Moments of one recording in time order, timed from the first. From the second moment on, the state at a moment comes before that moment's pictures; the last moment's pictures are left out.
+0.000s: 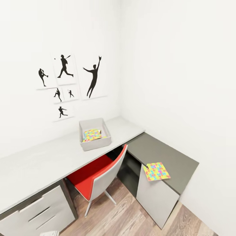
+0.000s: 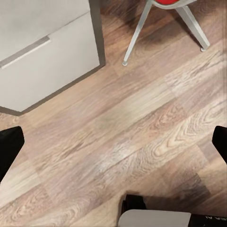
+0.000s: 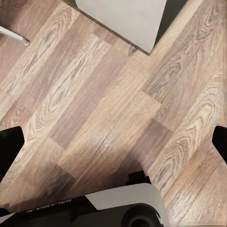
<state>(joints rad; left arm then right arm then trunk) -0.18 0.14 0.28 -0.50 -0.08 0.00 -0.19 -0.17 -0.07 0.17 -0.30 -0.47 -0.21 0.01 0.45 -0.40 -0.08</state>
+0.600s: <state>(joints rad) -0.18 0.14 0.28 -0.50 -0.08 0.00 -0.20 -0.17 -0.07 0.17 -0.29 -0.47 -0.21 0.01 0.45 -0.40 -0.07</state>
